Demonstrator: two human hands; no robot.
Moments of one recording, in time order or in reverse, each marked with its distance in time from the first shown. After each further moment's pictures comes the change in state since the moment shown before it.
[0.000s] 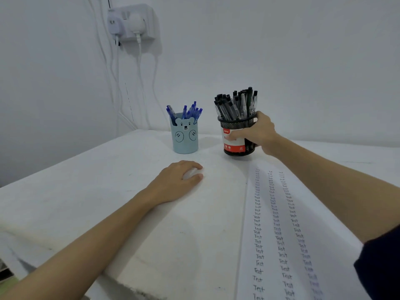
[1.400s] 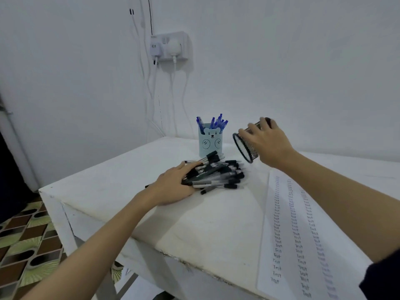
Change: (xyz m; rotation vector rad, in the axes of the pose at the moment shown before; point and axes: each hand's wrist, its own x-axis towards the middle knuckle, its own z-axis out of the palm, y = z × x) left_hand -0.060 -0.004 -0.054 0.067 -0.064 -0.155; right_hand -0.044 -0.030 0.013 -1.619 0.031 -0.793
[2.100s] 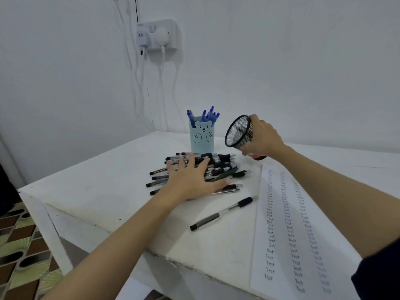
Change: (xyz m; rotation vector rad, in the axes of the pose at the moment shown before) left_hand 0.021 0.055 0.032 0.392 -0.063 -0.176; right_hand 0.002 0.000 0.009 0.955 -0.104 0.414
